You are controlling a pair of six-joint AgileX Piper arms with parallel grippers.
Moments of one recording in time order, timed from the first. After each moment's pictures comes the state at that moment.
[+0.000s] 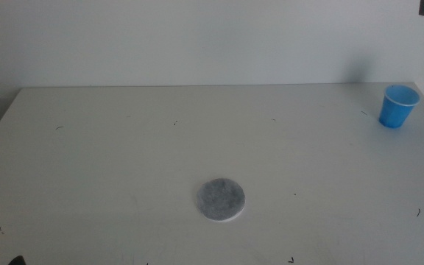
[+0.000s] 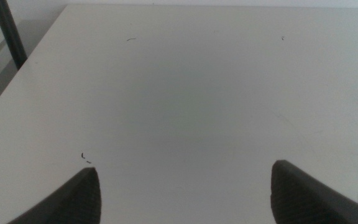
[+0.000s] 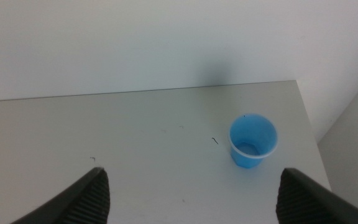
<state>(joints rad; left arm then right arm) -0.07 -0.01 0.03 0.07 0.37 -0.15 0.07 1.38 -1.48 -0.08 0.82 0.20</state>
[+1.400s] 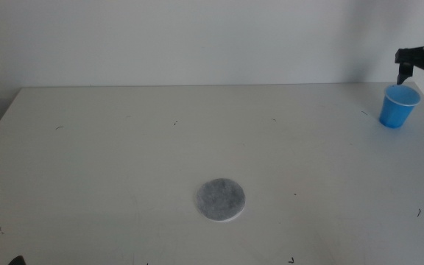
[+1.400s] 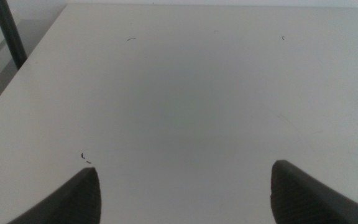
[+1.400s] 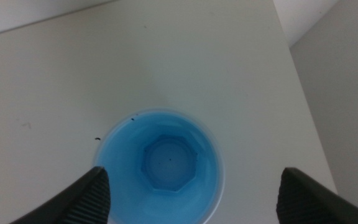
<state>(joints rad) -0.07 -0.01 0.03 0.07 0.37 -0.15 -0.15 2.22 -2.06 -0.03 0.99 0.17</state>
